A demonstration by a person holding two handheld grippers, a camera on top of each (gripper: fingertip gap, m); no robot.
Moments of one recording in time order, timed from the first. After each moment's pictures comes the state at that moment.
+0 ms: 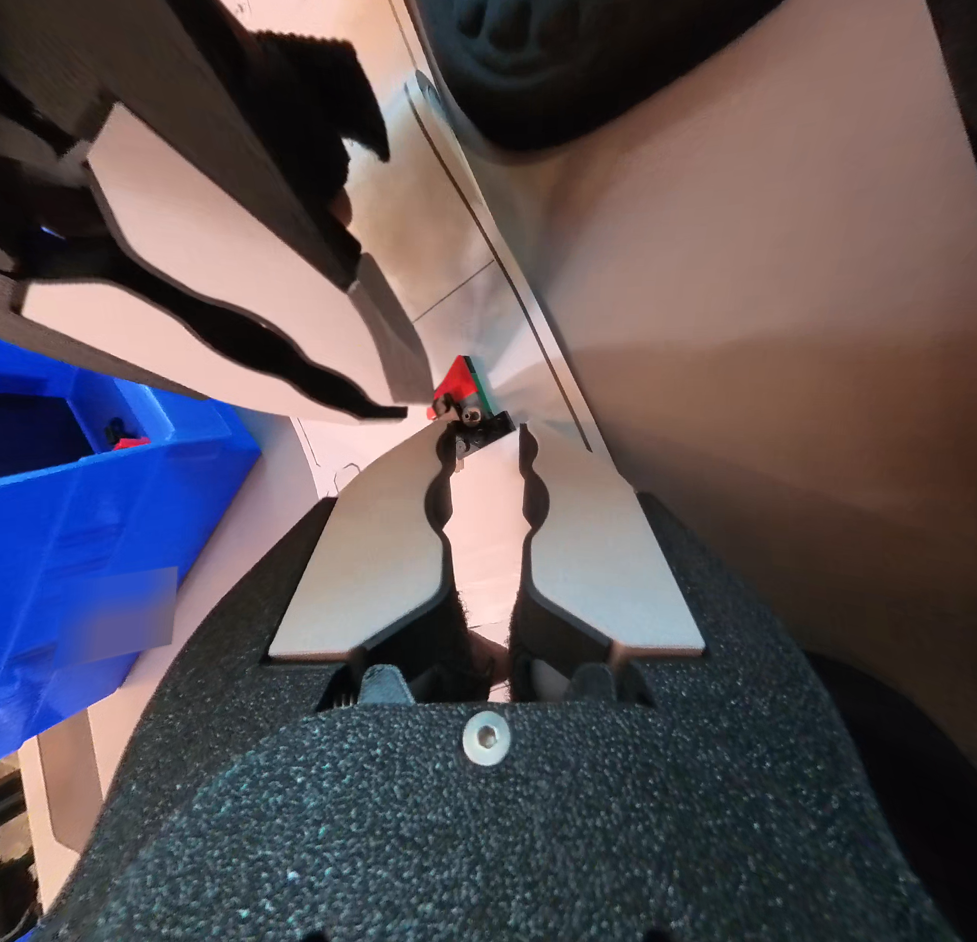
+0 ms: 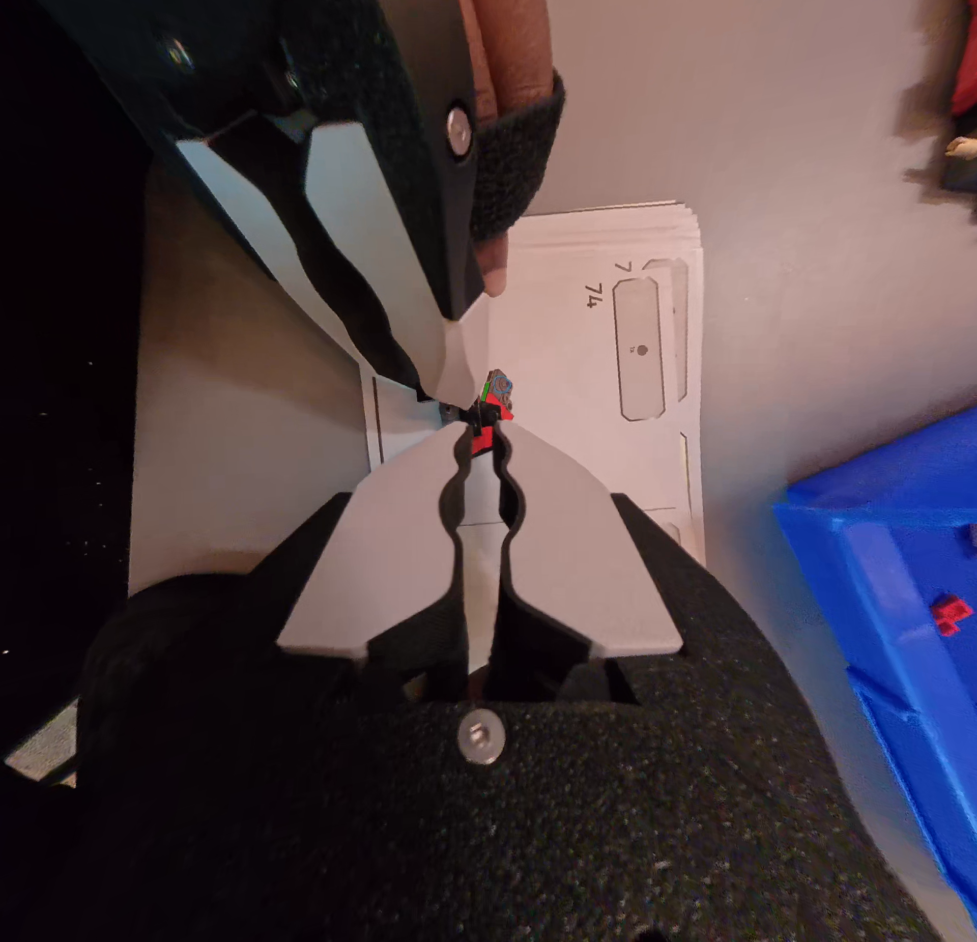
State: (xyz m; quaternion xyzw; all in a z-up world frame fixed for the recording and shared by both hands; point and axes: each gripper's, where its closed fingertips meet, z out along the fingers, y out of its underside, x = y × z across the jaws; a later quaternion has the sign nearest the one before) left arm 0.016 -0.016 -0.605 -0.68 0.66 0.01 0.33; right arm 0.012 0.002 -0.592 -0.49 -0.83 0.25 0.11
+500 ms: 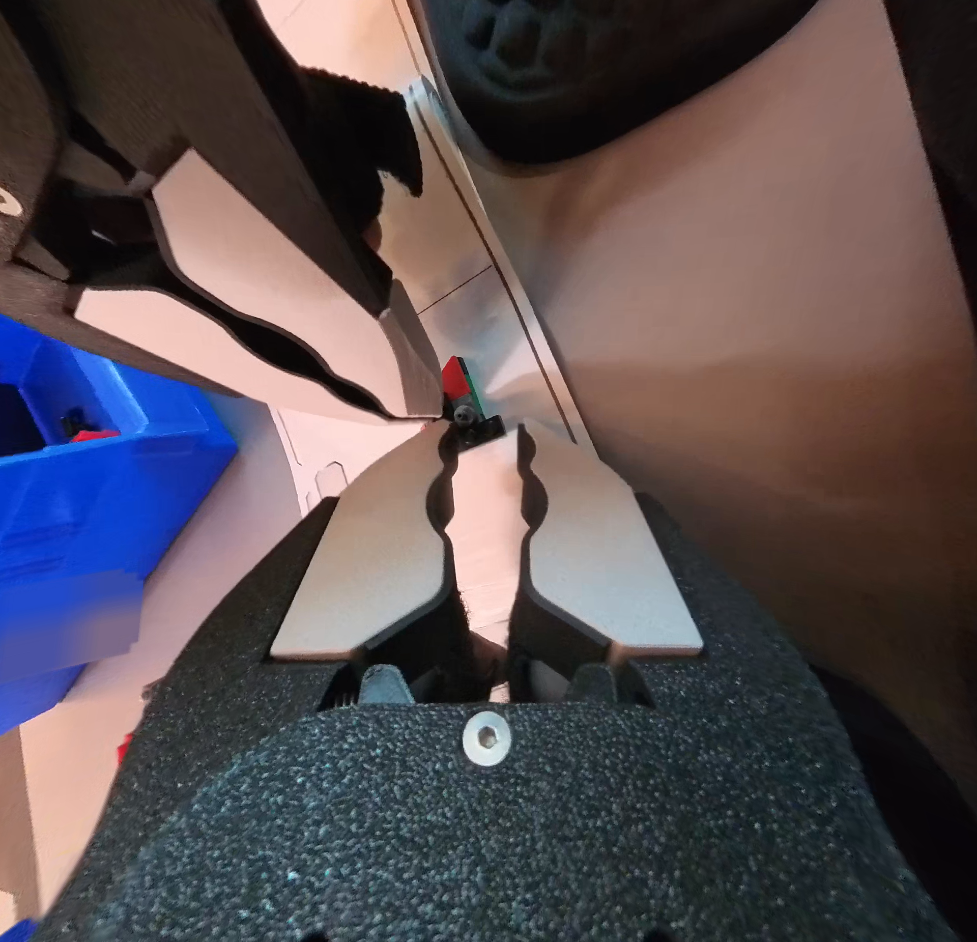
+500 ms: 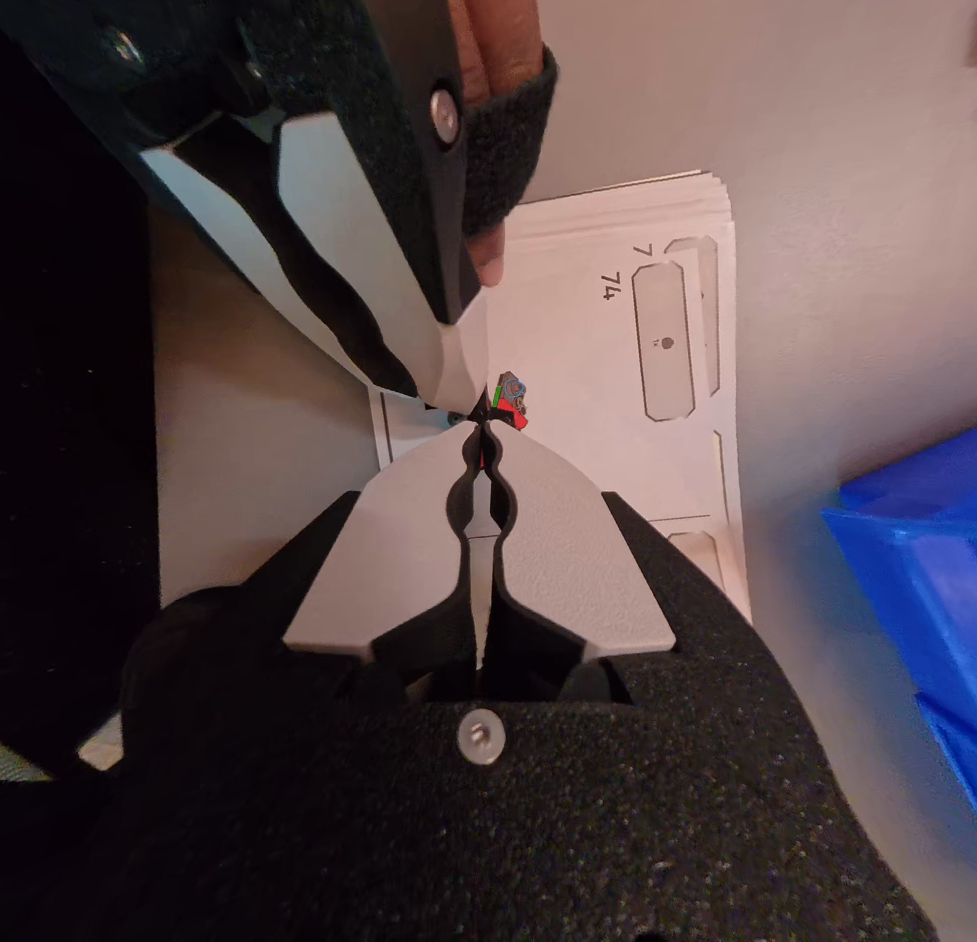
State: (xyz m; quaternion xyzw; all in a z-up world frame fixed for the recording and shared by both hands) left arm 0.018 -0.018 -0.605 -0.70 0.64 -0.02 0.33; right arm 0.016 -0.005 -0.601 -0.52 -0.82 0.25 0.07
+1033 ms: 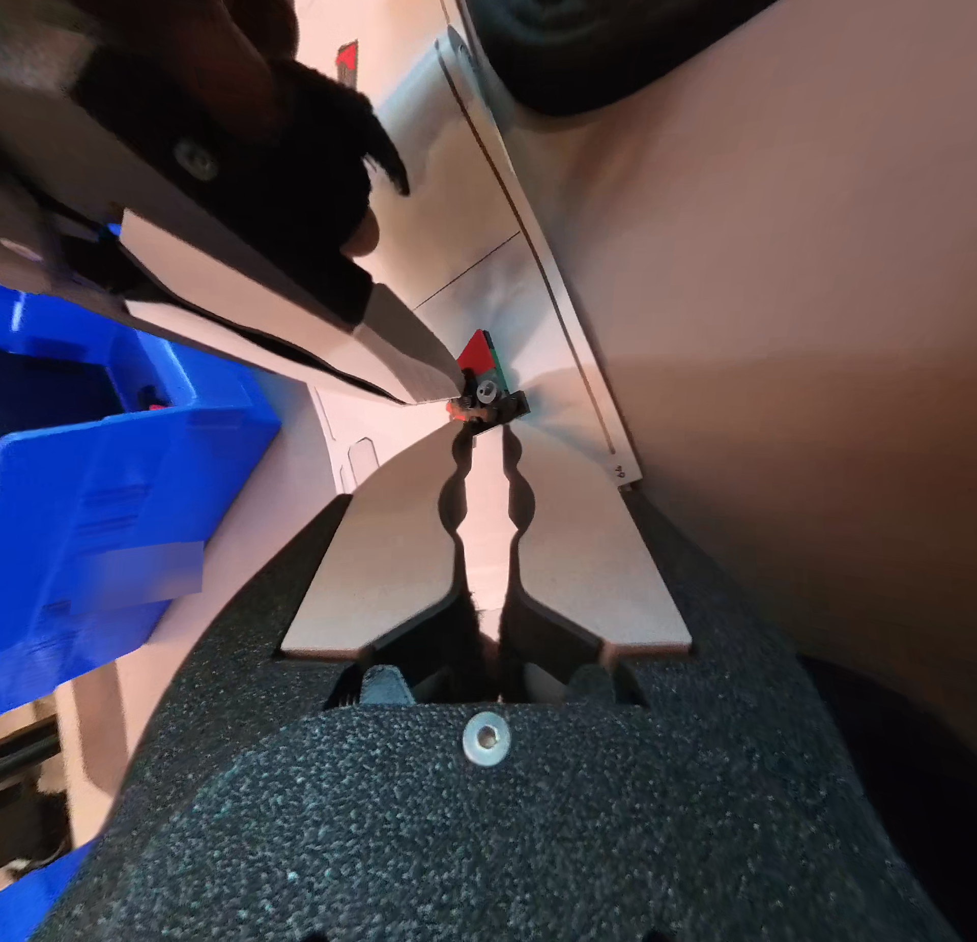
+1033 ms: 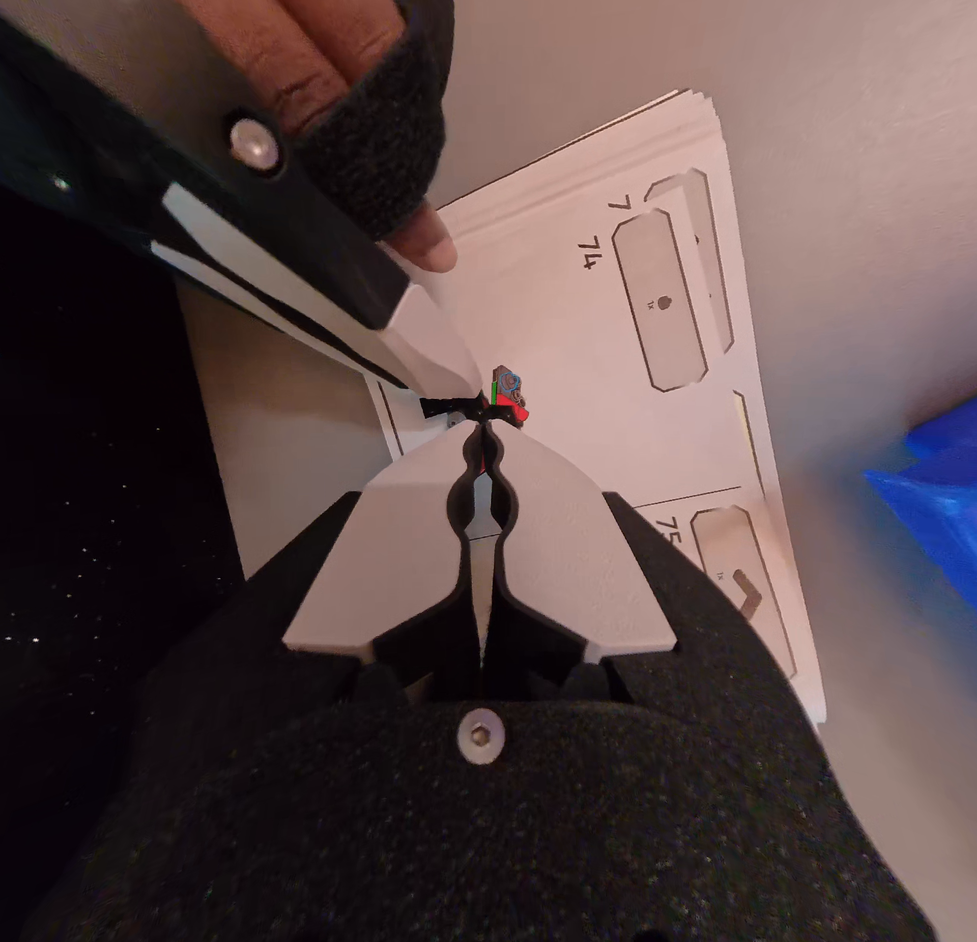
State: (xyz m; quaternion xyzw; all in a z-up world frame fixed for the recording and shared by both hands) left arm 0.008 -0.011 -0.608 -0.68 0.64 0.04 0.35; right arm 0.019 -0.006 -0.605 -0.60 -0.76 0.25 -0.01
